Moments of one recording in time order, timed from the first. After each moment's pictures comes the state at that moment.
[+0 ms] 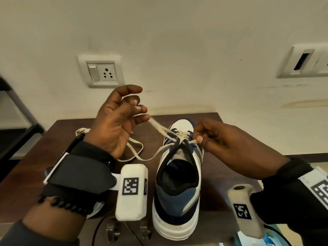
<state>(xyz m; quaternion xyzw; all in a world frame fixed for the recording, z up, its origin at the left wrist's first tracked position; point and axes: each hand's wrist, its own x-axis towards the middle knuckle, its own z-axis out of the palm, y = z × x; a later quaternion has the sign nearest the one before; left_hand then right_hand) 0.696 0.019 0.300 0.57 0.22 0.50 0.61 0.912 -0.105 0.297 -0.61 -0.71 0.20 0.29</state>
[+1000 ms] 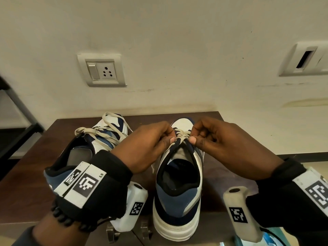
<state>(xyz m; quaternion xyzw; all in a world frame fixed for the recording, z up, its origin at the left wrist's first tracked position) 0.712 -0.002 0.281 0.92 0.28 0.19 0.21 0.907 -0.098 0.290 -0.64 -0.68 0.16 0.31</state>
